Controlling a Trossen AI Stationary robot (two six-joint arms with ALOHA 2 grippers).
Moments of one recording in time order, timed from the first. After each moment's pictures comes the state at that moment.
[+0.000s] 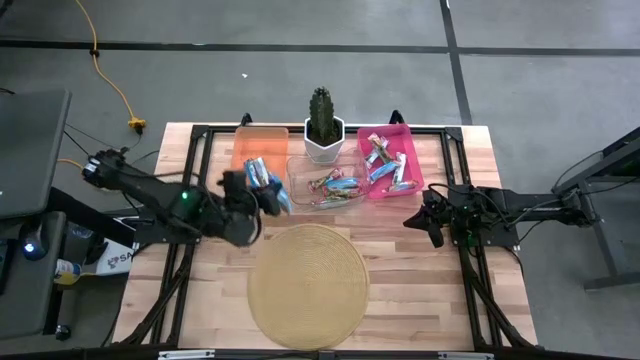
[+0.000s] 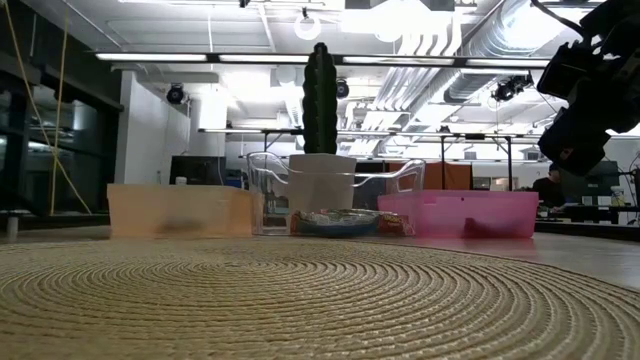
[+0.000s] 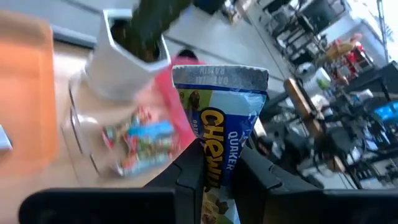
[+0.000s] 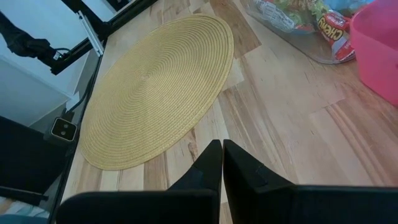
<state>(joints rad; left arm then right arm) -0.44 1.27 1.28 -0.81 -1.04 -1.57 -0.03 0.28 0.18 -0.38 -0.17 0.54</state>
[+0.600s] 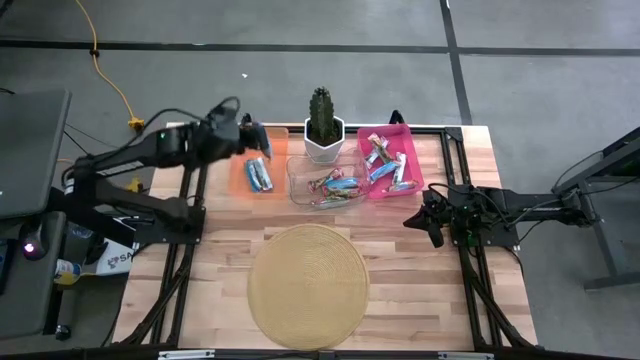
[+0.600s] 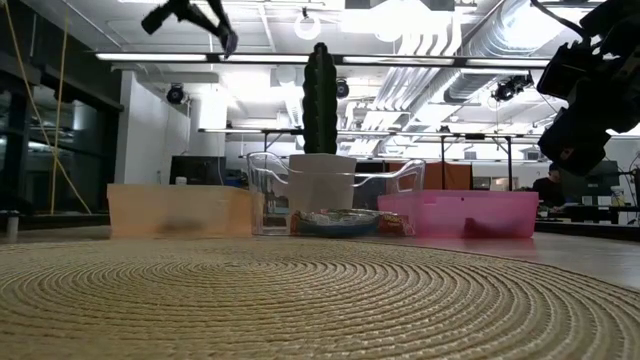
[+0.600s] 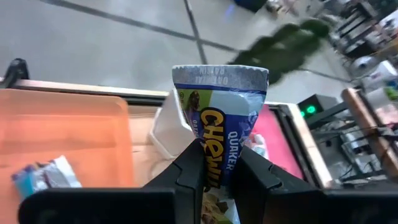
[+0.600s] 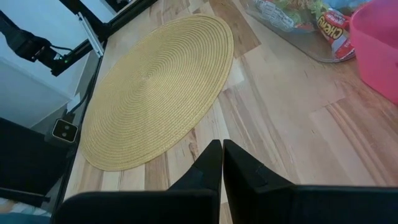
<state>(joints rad) 0.18 1.08 1.28 -0.80 -0.61 -1.07 -0.03 0.28 0.18 -0.38 -0.17 0.55</state>
